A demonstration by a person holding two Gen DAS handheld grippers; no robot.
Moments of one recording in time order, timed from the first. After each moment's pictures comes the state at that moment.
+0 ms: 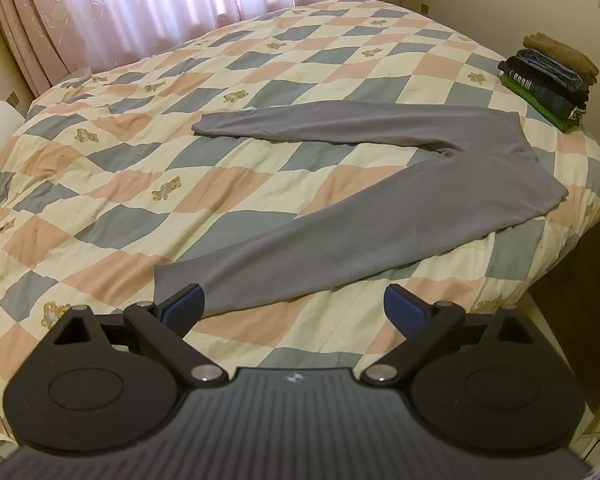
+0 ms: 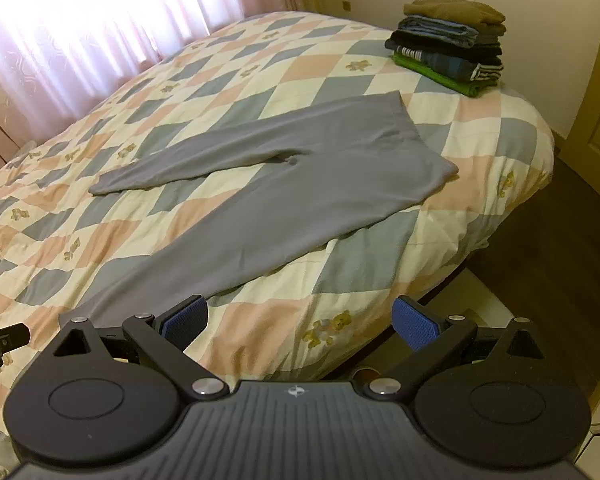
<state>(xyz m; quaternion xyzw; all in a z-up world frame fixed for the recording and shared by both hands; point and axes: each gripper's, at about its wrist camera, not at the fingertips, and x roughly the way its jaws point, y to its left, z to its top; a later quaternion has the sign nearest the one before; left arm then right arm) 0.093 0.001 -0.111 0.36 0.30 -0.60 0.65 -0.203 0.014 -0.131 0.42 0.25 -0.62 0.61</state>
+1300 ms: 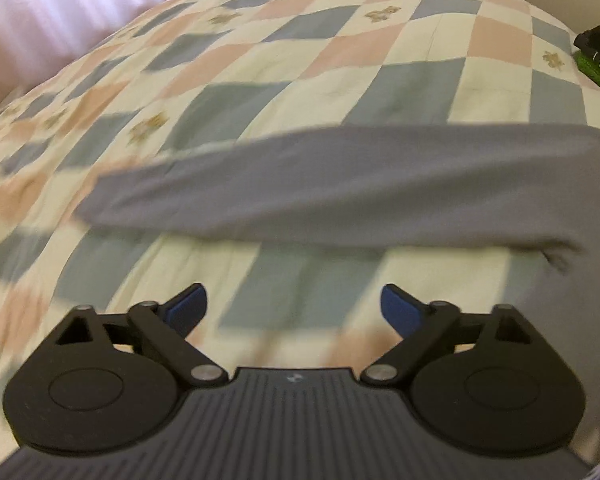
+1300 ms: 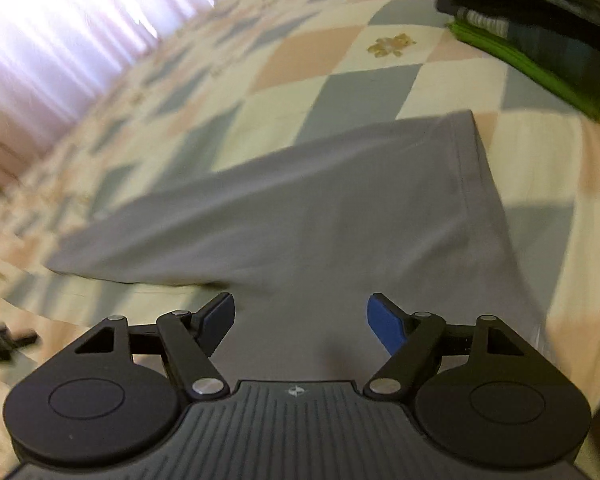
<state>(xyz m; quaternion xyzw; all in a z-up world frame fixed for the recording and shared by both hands) 0.071 -0.421 -0.302 0.43 0.30 -0.60 0.60 -0.351 -0.387 -0.313 0.47 0.27 -0.53 0.65</state>
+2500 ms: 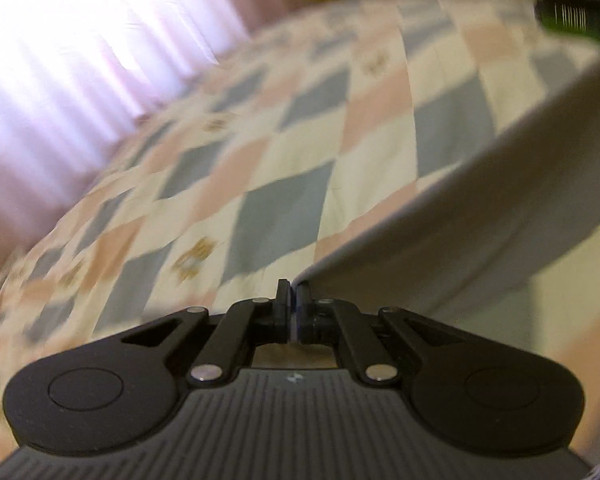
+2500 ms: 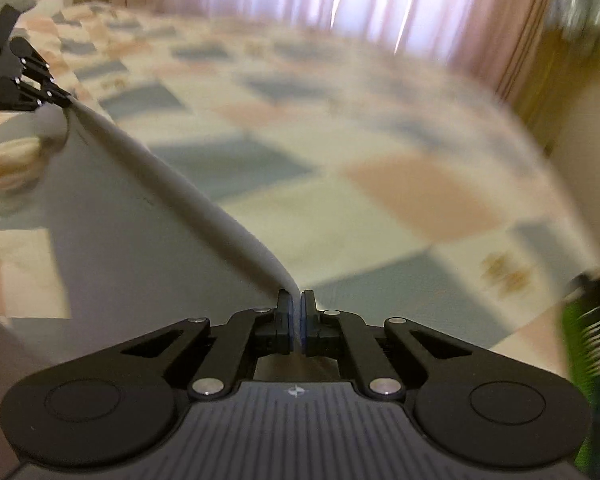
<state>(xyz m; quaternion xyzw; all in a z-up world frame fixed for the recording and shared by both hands) 0.157 -0.406 -0.297 0.43 0.10 -0.68 0.59 -0.285 -0.442 -0.311 0.08 0.41 -0.45 0.79</state>
